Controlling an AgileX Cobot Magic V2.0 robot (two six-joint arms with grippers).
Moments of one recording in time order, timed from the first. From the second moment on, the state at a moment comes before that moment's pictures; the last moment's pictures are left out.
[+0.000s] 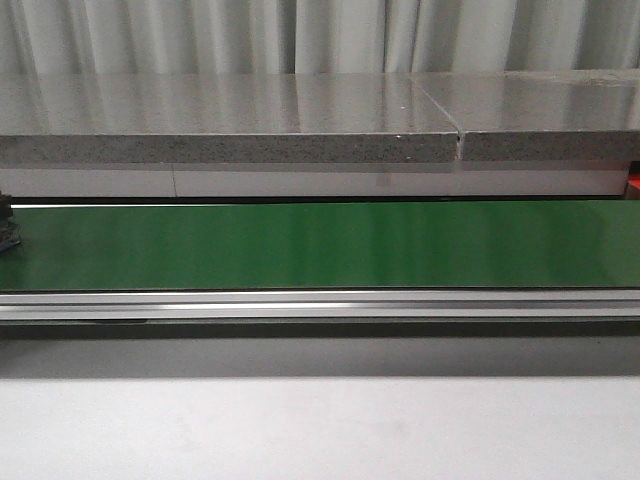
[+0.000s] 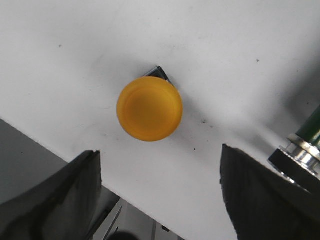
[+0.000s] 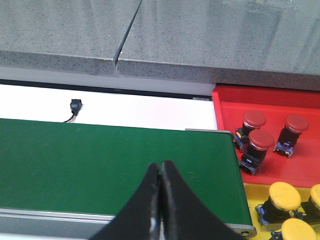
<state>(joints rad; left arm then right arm) 0.57 1.55 -1.05 0.02 1.01 -0.03 0.14 0.43 -0.49 -0.32 0.44 0.29</state>
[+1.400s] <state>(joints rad) 0.57 1.52 -1.09 0.04 0.86 -0.02 0.14 0.43 -0.49 -0.32 0.44 0.29</state>
